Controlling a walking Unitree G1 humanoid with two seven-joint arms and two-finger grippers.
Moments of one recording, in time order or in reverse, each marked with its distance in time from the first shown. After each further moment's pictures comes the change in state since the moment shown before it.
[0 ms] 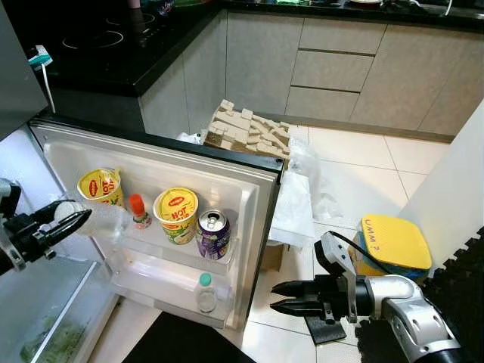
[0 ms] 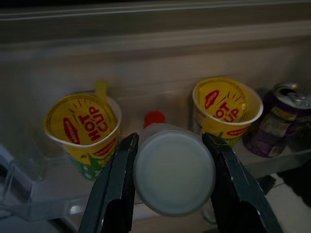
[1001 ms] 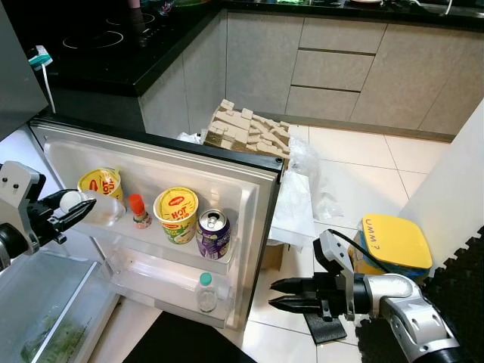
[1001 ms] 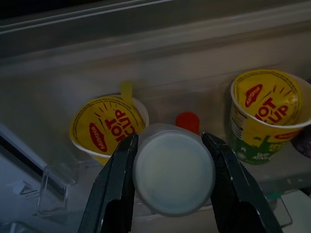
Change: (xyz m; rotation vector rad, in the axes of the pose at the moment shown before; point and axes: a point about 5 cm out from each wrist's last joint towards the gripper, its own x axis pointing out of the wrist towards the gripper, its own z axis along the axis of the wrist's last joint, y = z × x) left arm 0.028 0.010 0.001 0.102 0.043 0.108; right arm 0.001 -0.001 0.003 -0.010 -0.009 -0.021
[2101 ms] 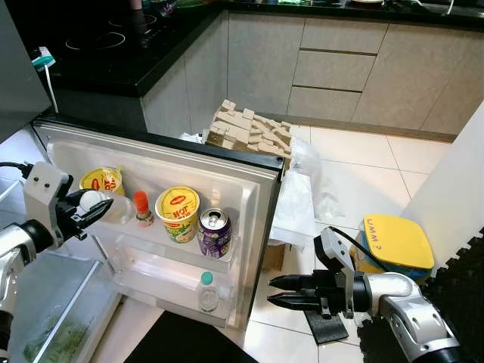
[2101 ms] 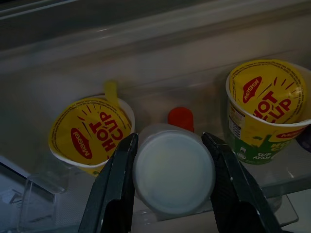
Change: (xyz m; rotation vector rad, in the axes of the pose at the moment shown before) left arm 0.023 -0.009 -0.007 0.039 0.028 -0.017; right arm 0.001 0.000 0.004 -0.007 -0.024 -0.003
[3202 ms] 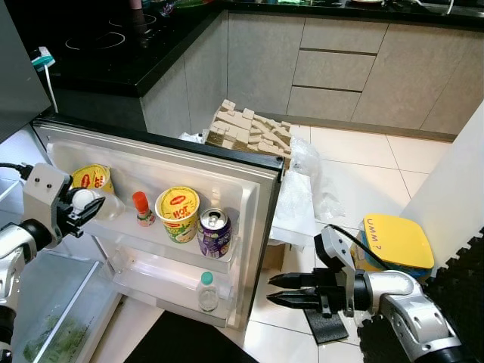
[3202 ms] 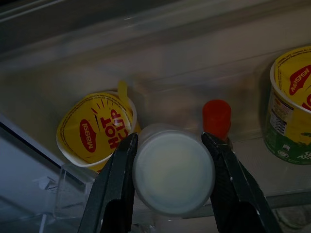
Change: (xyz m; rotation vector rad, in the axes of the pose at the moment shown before) left arm 0.002 0.010 -0.007 0.051 0.024 0.112; right arm 0.000 0.001 0.005 -0.024 -0.002 0.004
